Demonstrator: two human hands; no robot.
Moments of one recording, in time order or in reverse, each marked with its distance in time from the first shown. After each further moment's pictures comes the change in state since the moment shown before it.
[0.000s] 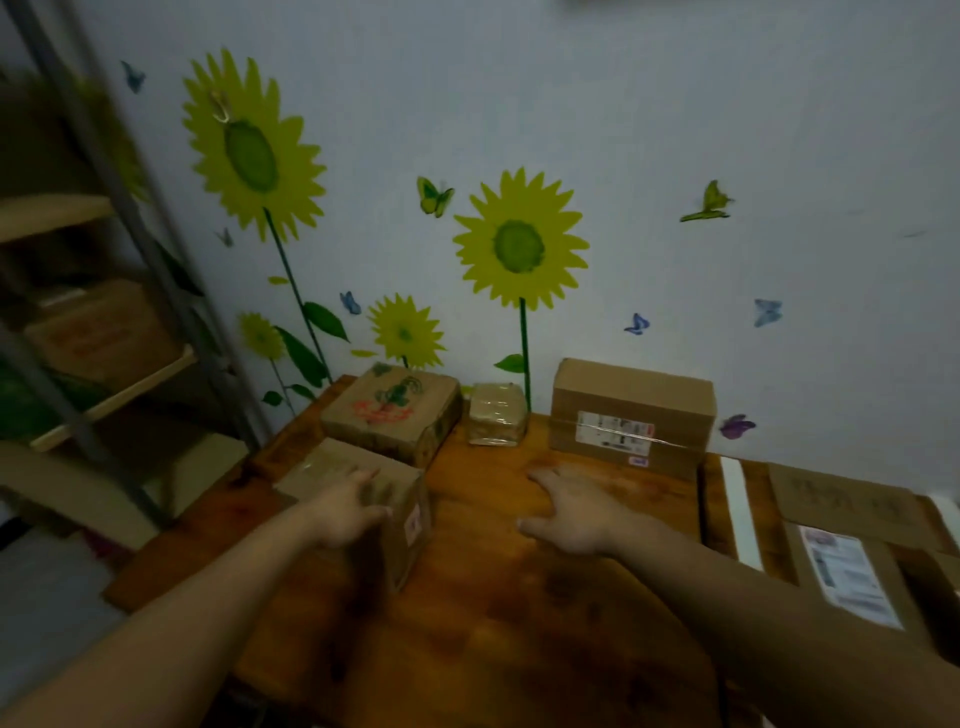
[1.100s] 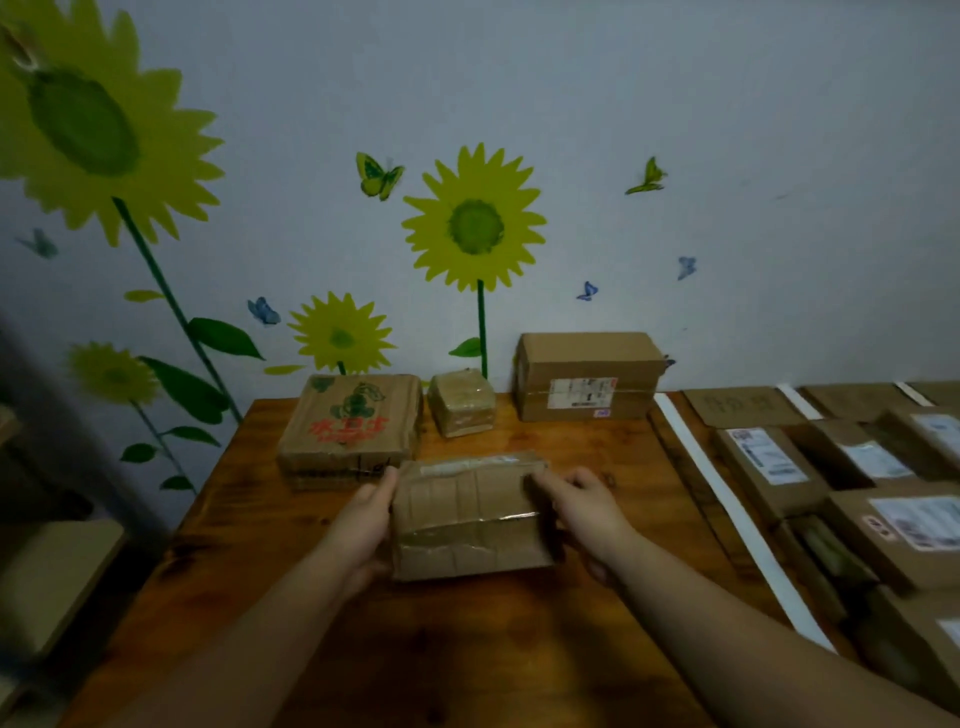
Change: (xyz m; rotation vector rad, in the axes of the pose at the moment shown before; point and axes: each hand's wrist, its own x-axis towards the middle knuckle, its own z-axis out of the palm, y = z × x) left_hand 0.059 -0.072 -0.025 -1.041 -0.388 -0.052; right_hand 0.021 -0.132 0.077 1.200 0.561 0.557
